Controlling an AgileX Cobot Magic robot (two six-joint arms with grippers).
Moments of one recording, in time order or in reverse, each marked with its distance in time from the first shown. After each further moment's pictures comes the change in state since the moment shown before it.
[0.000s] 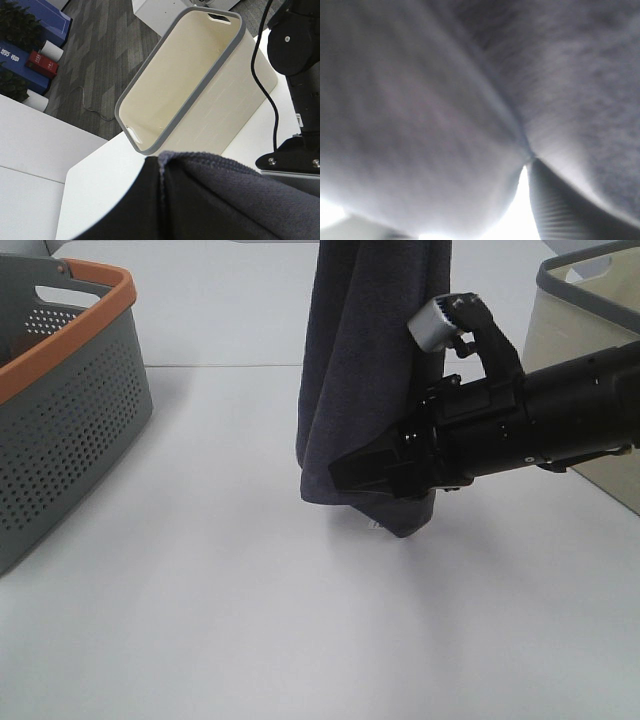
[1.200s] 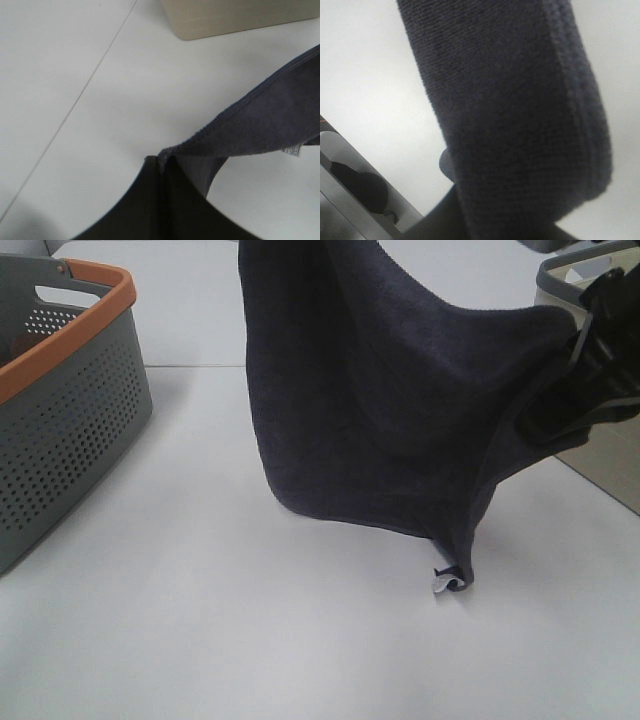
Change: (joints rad) left arm 0.000 0.069 0.024 0.567 0.100 -1.066; right arm 0.000 -0.299 -0.317 -1.274 0.336 1.239
